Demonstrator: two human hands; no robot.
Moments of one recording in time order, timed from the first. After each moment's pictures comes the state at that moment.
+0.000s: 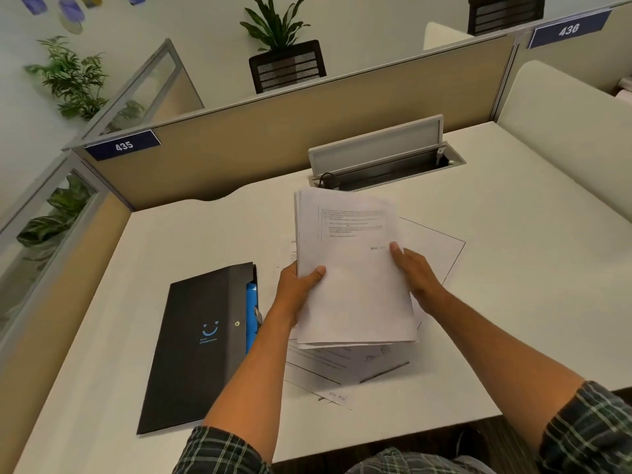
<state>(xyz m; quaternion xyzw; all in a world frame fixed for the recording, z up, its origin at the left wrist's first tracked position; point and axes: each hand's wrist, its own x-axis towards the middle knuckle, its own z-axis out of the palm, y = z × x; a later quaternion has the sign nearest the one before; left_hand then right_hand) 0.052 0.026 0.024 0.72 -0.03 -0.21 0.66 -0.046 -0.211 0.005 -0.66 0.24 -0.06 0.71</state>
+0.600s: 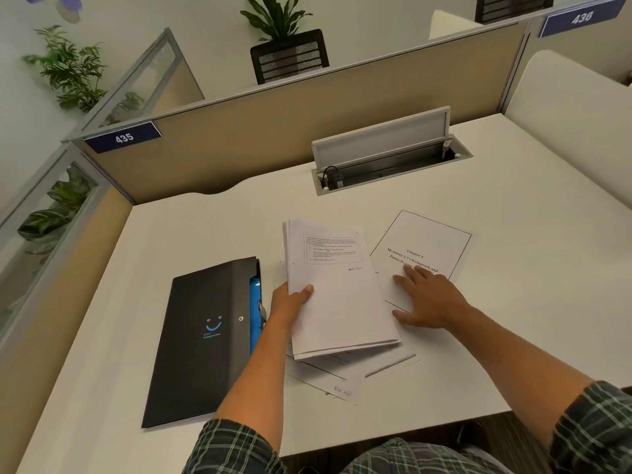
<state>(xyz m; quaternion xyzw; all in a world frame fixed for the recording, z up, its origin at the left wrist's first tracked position) 0.055 0.060 -0.024 0.76 0.07 -0.22 0.61 -0.073 -0.232 -0.047 -0.99 0.06 0.12 0.04</state>
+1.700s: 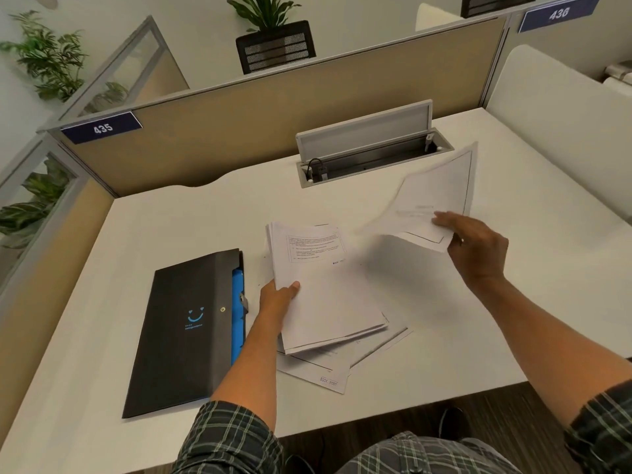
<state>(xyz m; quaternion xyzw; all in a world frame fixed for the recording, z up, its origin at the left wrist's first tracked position) 0.041 0.046 -0.034 0.76 0.12 -0.21 0.60 -0.104 -0.299 0.019 -0.87 0.14 -0.45 0.11</state>
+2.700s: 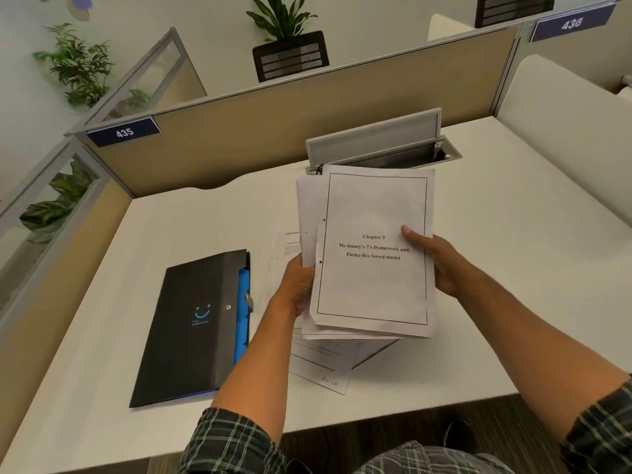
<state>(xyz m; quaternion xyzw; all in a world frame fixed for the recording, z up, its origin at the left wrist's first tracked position) 0.021 0.000 0.031 0.69 -0.02 -0.27 0.67 -0.076 -0.273 0.029 -0.53 0.16 0.05 0.83</state>
